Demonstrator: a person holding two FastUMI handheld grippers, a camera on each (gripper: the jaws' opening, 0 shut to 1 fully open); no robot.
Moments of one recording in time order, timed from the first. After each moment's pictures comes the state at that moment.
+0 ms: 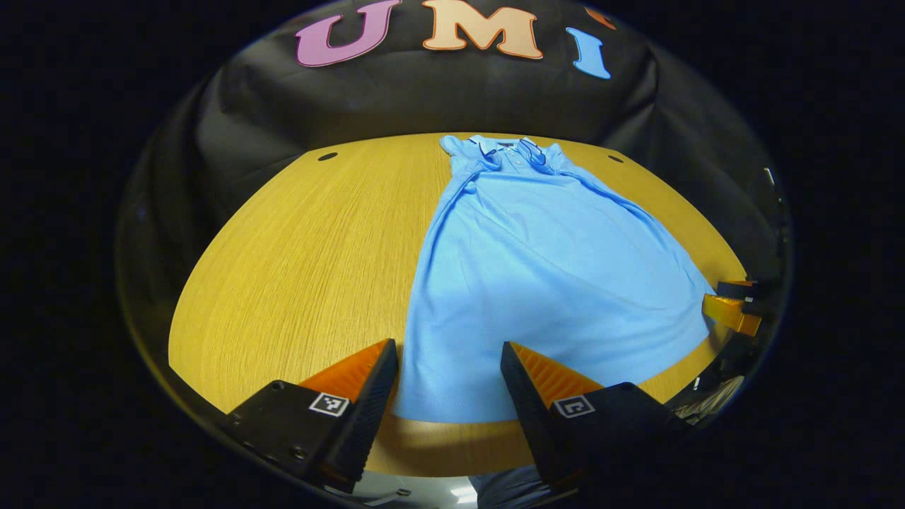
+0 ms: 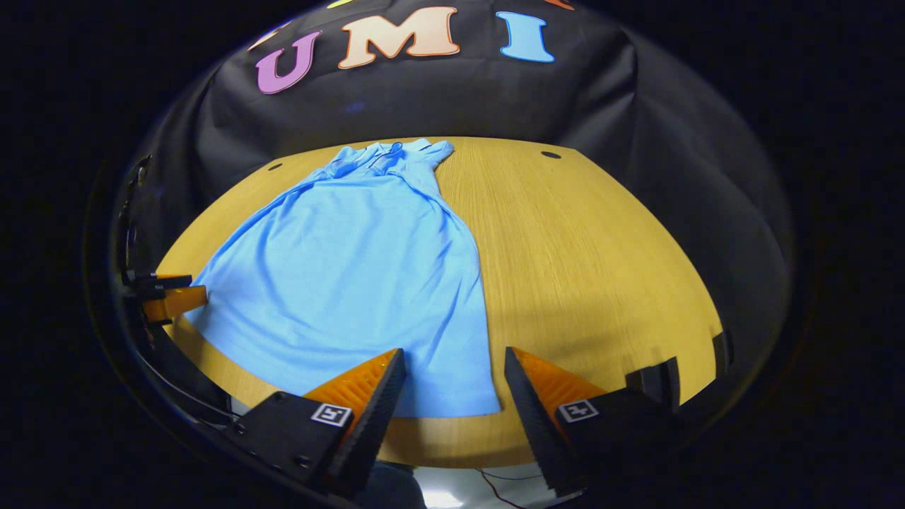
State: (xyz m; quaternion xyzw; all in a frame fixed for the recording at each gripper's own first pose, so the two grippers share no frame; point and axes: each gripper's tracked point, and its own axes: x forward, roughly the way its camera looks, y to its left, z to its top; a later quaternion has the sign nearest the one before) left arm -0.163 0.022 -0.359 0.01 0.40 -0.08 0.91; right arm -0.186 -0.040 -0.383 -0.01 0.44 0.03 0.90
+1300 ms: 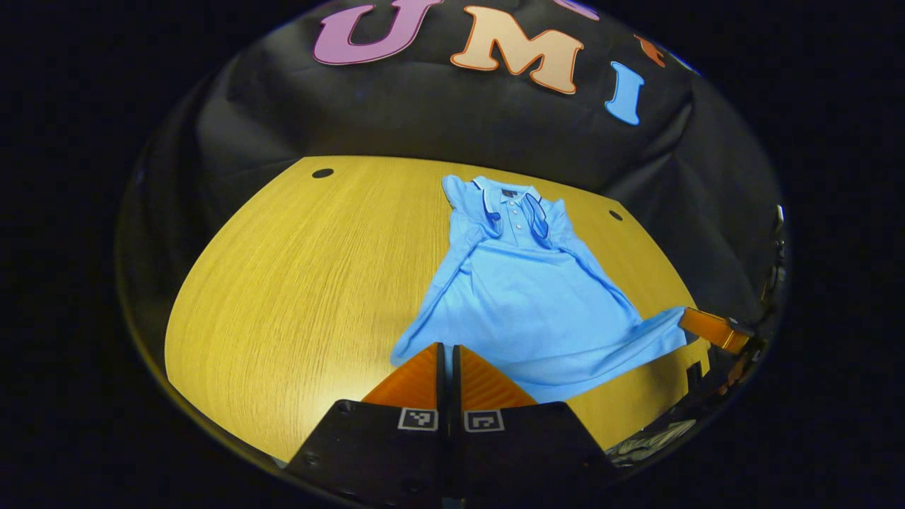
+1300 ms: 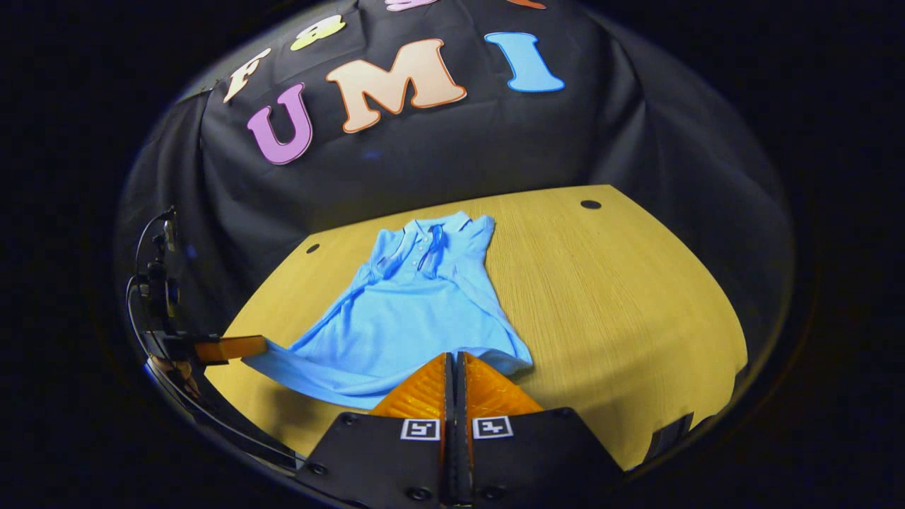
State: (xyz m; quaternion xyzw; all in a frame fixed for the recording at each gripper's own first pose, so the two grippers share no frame) left arm -0.059 0.024 -0.278 -0.09 0.39 -0.08 0.91; right arm -0.059 0.029 -0.278 0.08 0.36 0.08 0.93
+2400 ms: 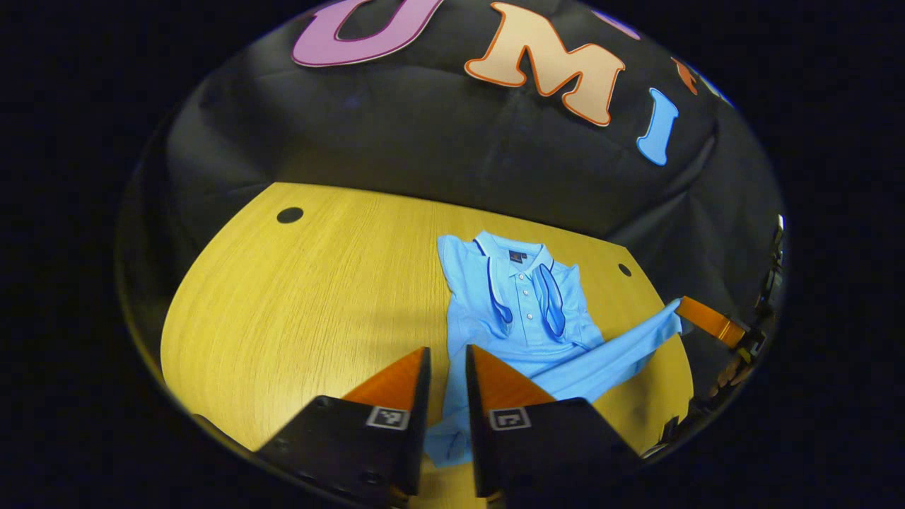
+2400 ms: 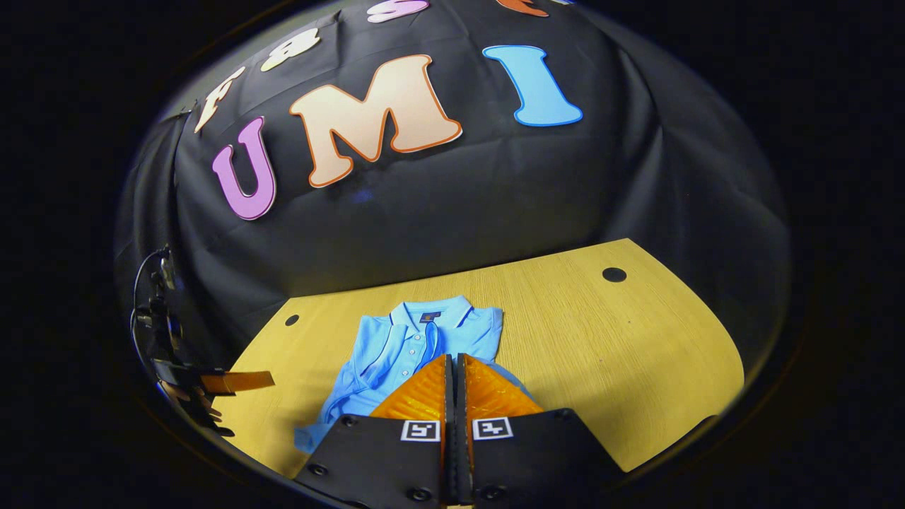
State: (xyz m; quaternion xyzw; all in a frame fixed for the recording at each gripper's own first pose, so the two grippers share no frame) left arm 0.066 0.027 -0.270 -0.12 0.38 -0.09 0.91; right arm 0.103 0.044 -0.253 0.10 0.29 0.06 0.95
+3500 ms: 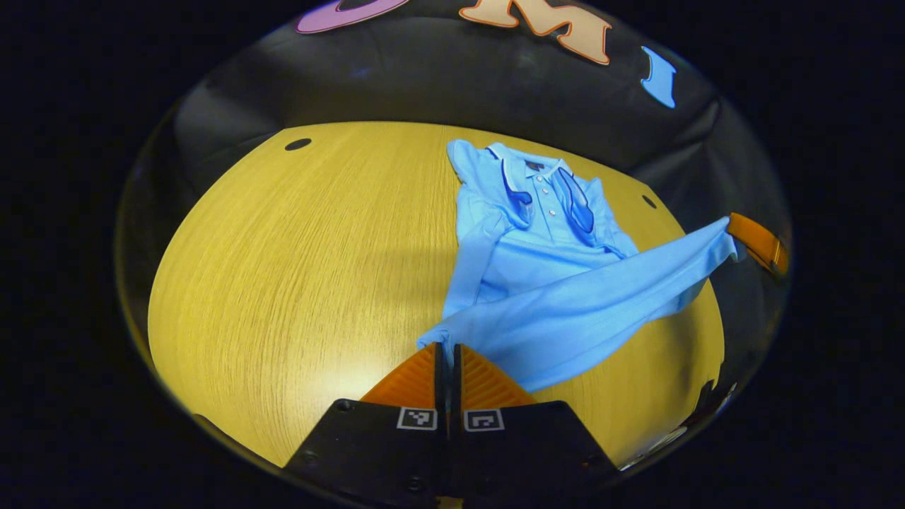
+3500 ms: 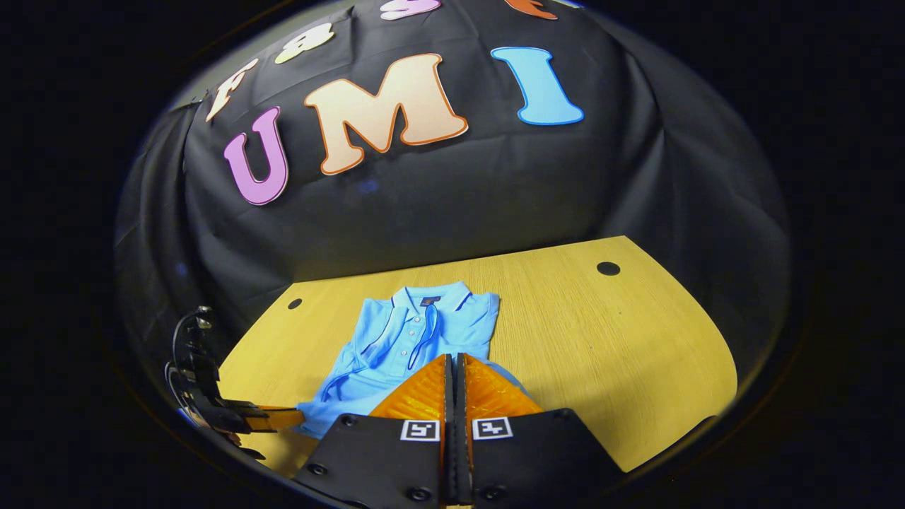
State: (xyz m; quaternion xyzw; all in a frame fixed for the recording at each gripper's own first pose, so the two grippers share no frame) left arm 0.004 0.007 -0.336 -0.08 0.45 -0.08 0.89; right arm 0.071 0.041 -0.255 0.09 0.30 0.07 0.95
